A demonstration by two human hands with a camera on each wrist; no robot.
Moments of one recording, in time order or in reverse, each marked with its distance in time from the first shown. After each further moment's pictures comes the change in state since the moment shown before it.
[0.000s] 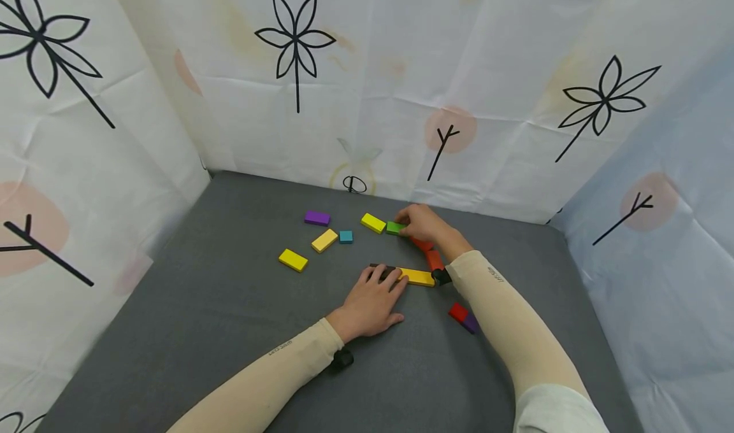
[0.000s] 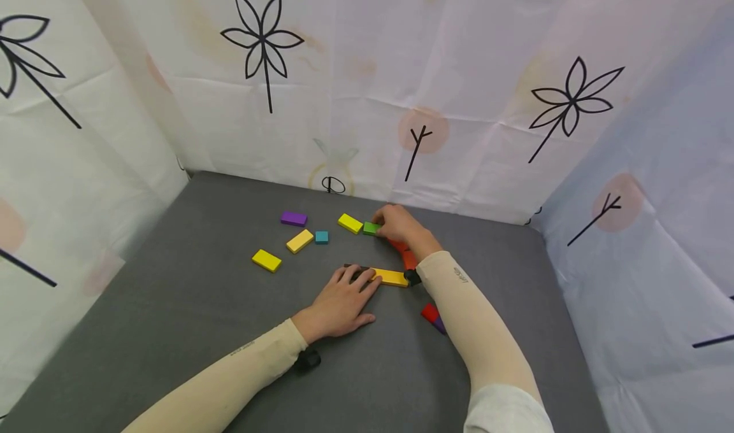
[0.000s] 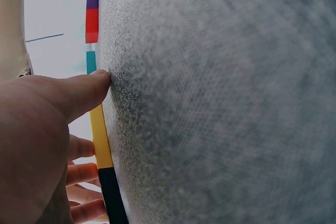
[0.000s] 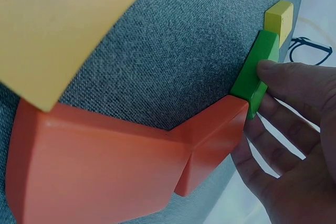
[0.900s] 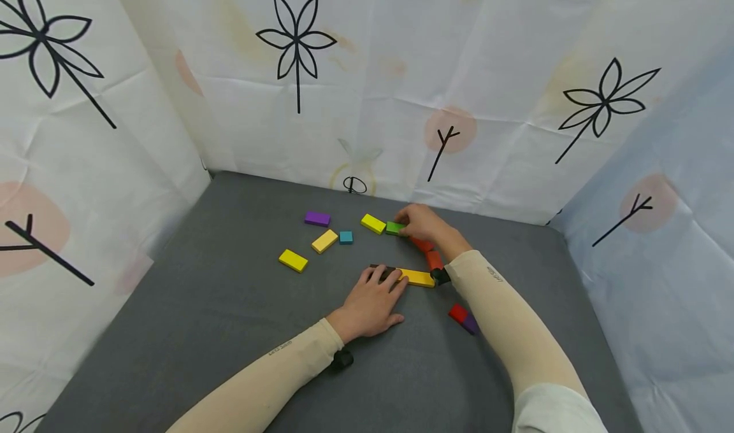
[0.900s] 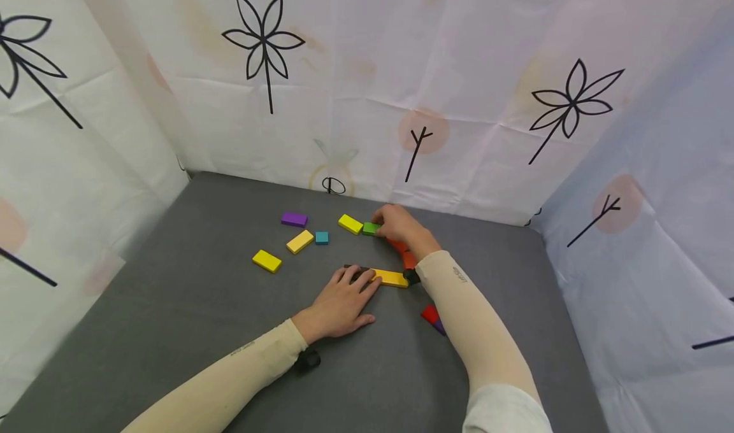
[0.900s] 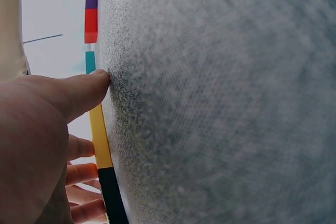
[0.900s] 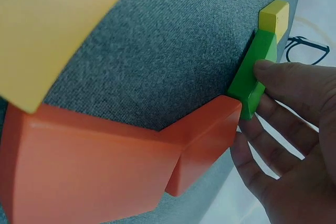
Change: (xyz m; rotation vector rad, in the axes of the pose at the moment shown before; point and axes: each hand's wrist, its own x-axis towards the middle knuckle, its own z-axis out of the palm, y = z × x) left_hand 0.001 0.001 0.000 0.003 -0.007 -0.014; right_hand 0.003 -0.003 -0.002 0.009 -0.018 0.004
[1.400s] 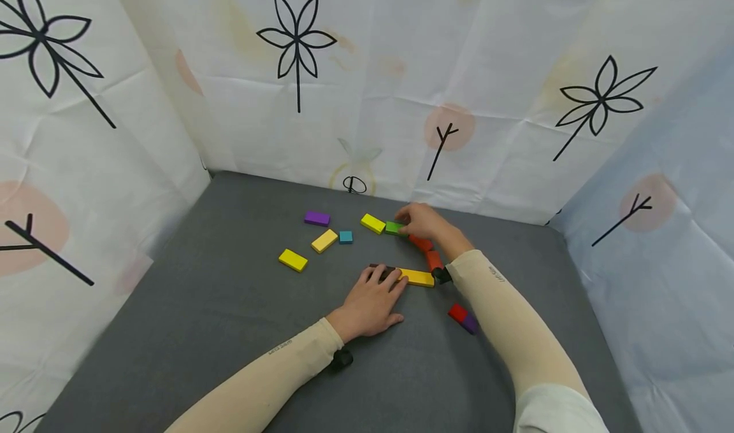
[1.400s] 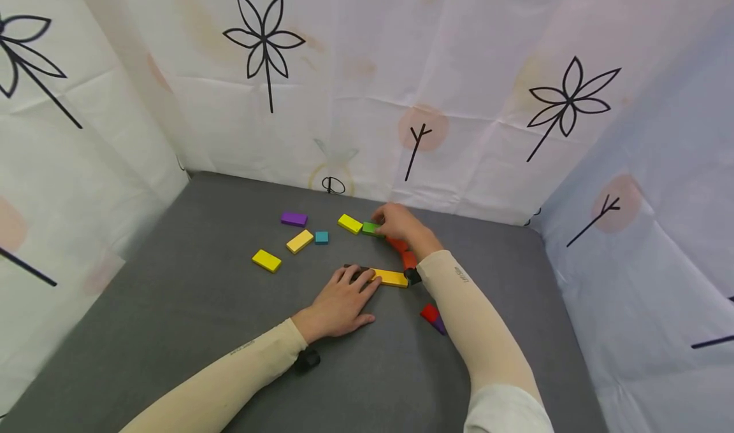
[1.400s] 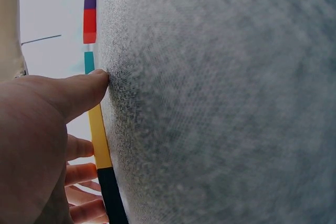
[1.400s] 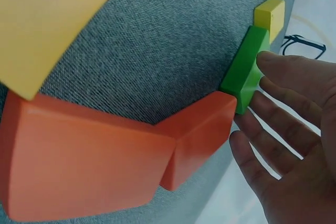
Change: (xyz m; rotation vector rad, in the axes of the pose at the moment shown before) left_hand -0.005 -0.001 0.001 0.009 -0.003 0.013; right_hand -0.006 -0.003 -0.001 0.007 0.018 0.005
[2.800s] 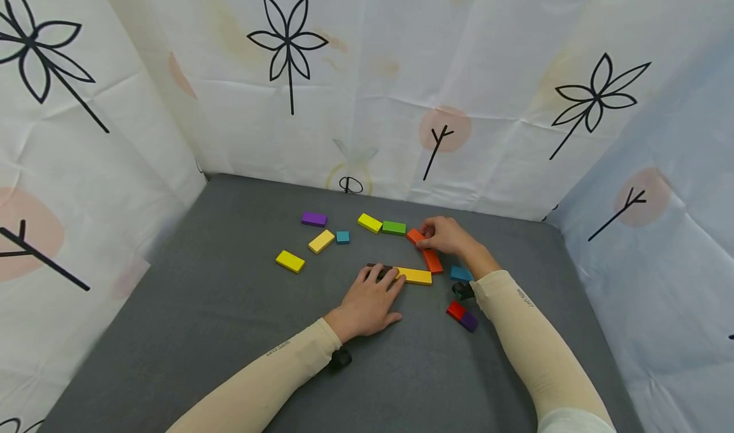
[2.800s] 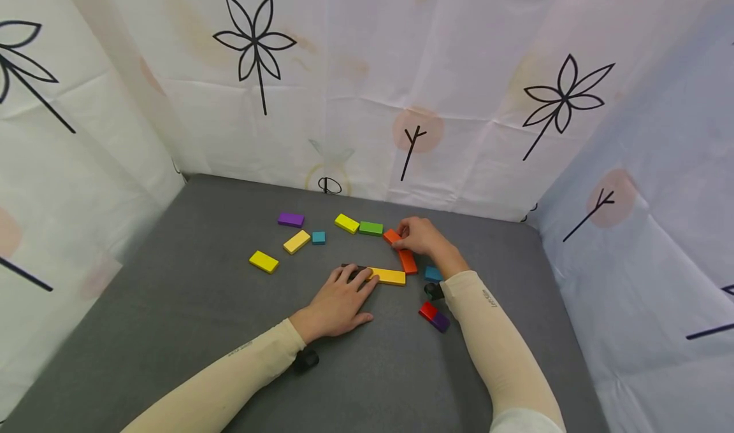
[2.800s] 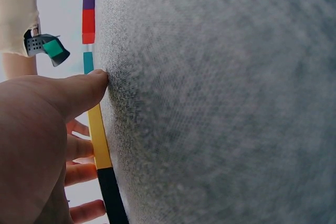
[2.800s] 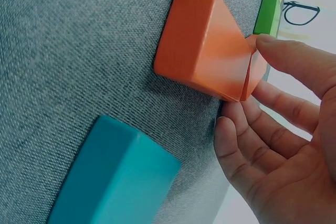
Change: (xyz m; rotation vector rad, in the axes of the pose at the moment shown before) left_hand 0.003 0.003 -0.011 -0.002 -0.009 -0.007; right_hand -0.052 0.047 -0.001 0.085 0.037 0.106
